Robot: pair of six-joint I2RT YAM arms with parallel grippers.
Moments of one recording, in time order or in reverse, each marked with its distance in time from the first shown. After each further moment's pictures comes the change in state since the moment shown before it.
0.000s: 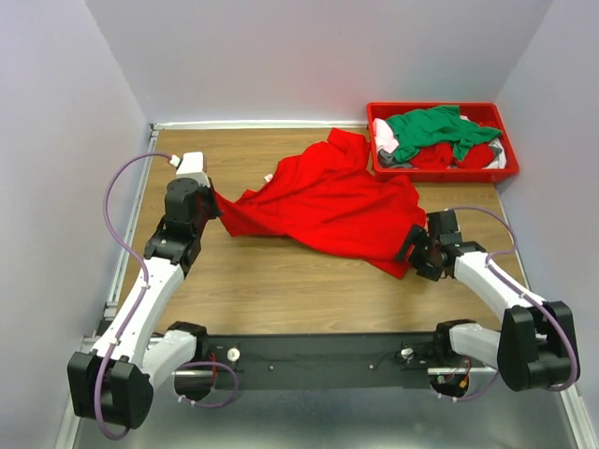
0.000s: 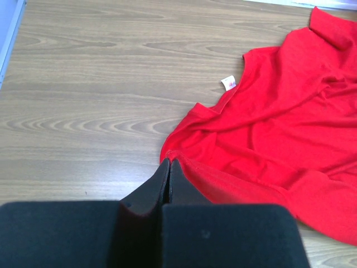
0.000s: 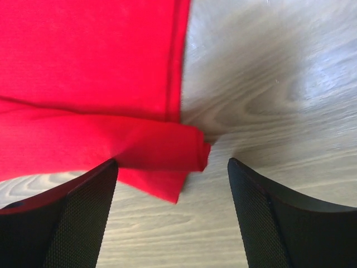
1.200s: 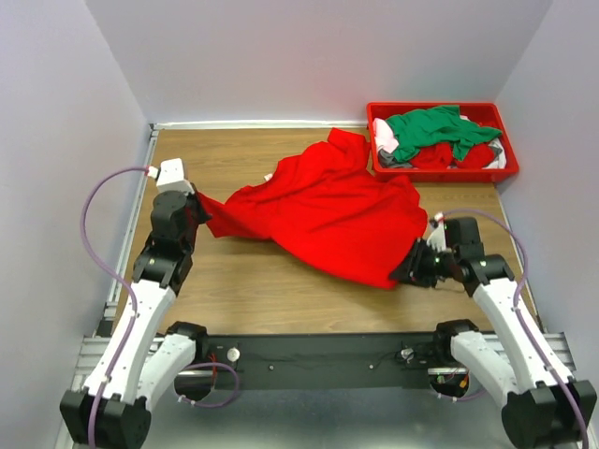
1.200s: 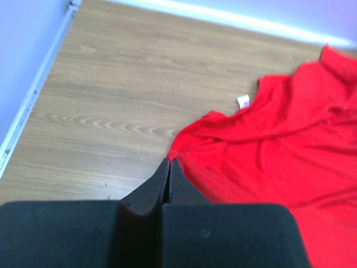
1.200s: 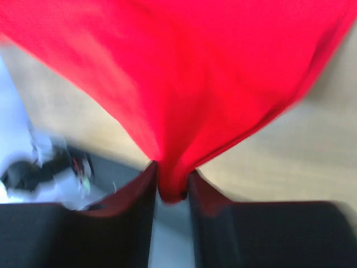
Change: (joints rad) left arm 0.000 -0.134 -0.005 -0.064 -0.116 -0.043; right arm -0.006 -0.304 0.109 -0.331 -0.446 -0.094
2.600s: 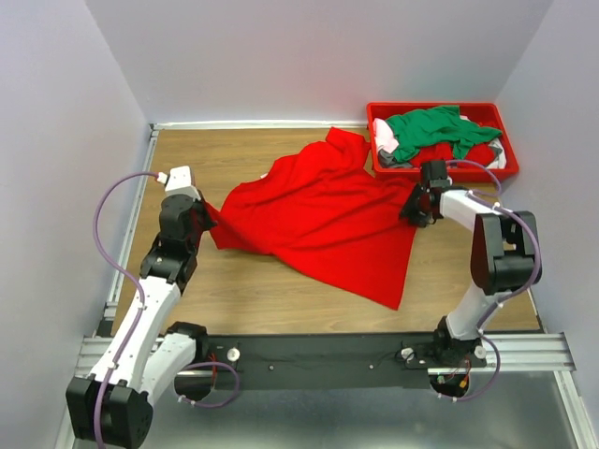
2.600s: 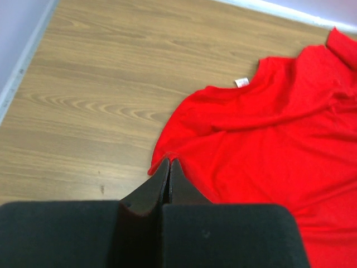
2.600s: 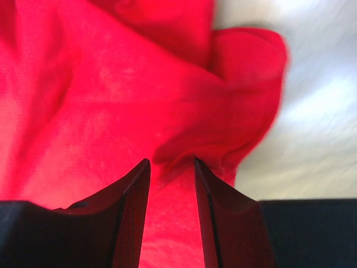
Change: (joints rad) left arm 0.016 -0.018 -0.105 0.056 0.023 -0.029; right arm -0.052 0.880 0.341 0.430 0.470 0.029
